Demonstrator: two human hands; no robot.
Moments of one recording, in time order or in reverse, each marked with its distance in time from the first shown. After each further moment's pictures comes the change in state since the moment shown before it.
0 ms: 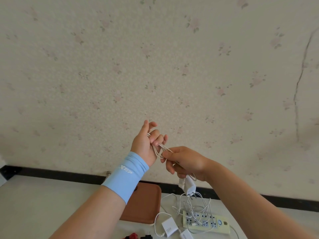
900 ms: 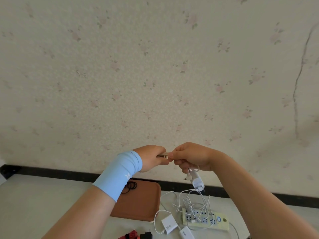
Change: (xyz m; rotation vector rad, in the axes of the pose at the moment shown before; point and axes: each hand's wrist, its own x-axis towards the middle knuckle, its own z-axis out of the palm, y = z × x) left_hand -0.002 0.006 -0.017 2.032 -0.473 -0.101; right_hand 0.006 0.008 -0.032 -0.092 -0.031 0.110
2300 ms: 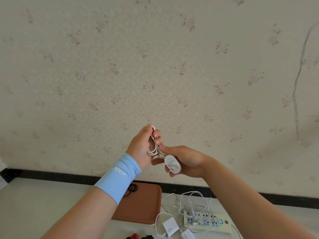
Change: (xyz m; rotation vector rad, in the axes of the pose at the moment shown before) left_hand 0.012 0.002 0.001 -1.938 0.317 0.153; right_hand 0.002 -0.011 0.028 0.311 -0.060 -0.037
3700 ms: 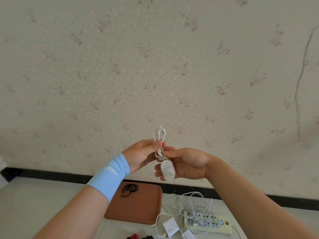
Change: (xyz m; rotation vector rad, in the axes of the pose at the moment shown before) left_hand -0.011 0.008 -0.028 0.566 -0.259 -0.130; right_hand 0.003 0.005 -0.012 0.240 -0.213 0.065
